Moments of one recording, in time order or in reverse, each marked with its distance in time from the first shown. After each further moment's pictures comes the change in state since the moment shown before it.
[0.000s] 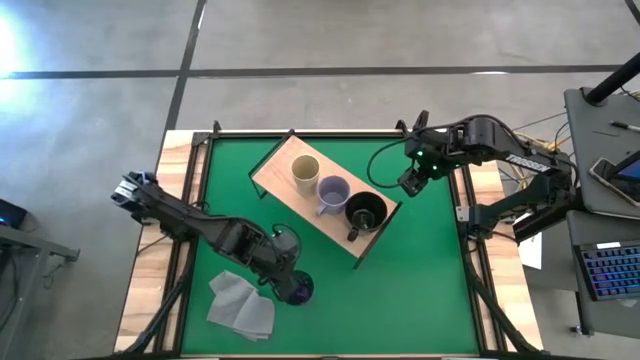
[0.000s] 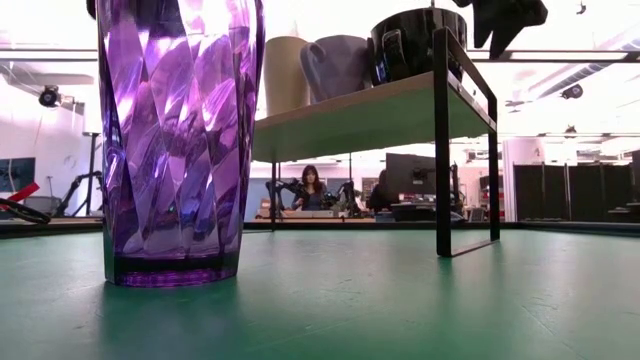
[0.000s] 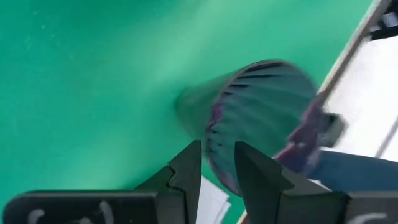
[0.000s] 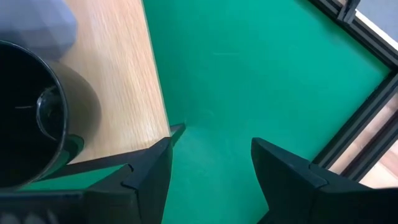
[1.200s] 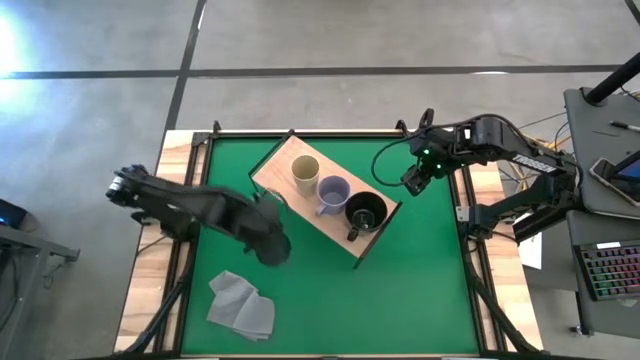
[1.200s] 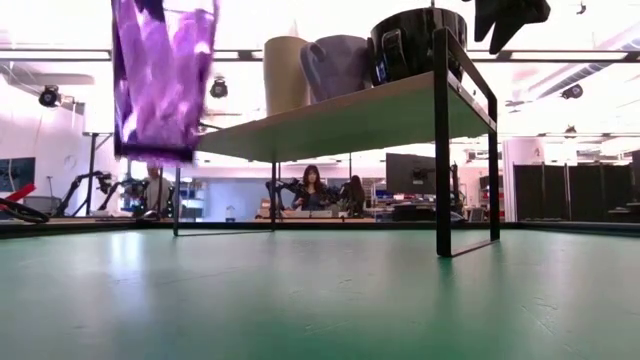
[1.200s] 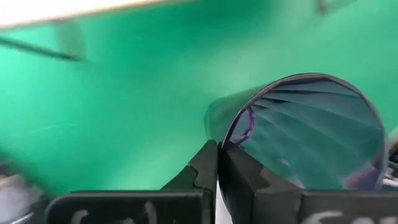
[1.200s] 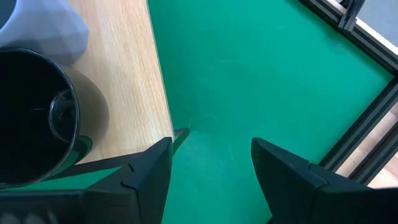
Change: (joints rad) left arm 0.111 -0.058 0.188 -0.460 -0.145 0.053; right arm 0.000 -0.031 0.000 0.017 0.001 -0.003
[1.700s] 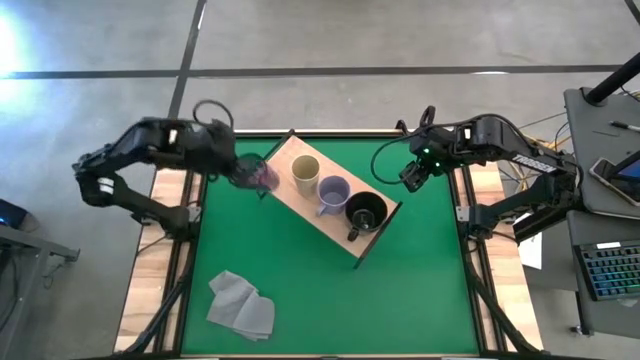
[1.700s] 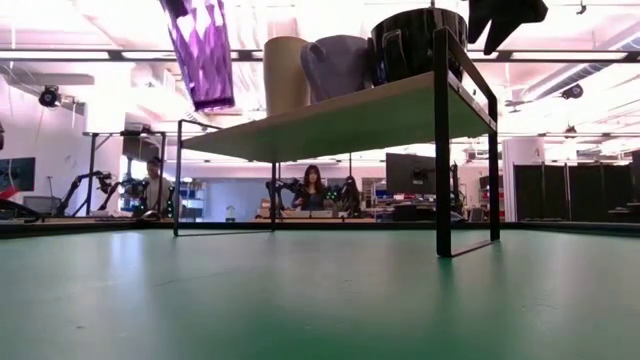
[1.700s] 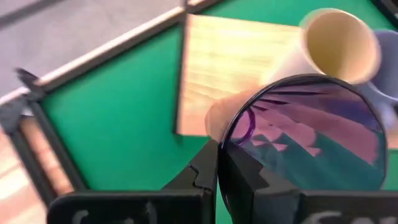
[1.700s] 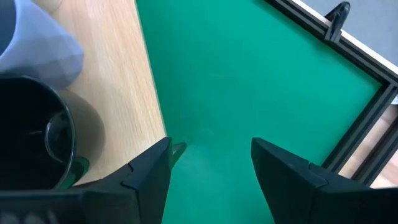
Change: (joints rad) left arm 0.406 -0.255 0.138 -0.138 -0.210 0.211; right arm -0.003 0.000 0.000 0.029 0.054 0.025
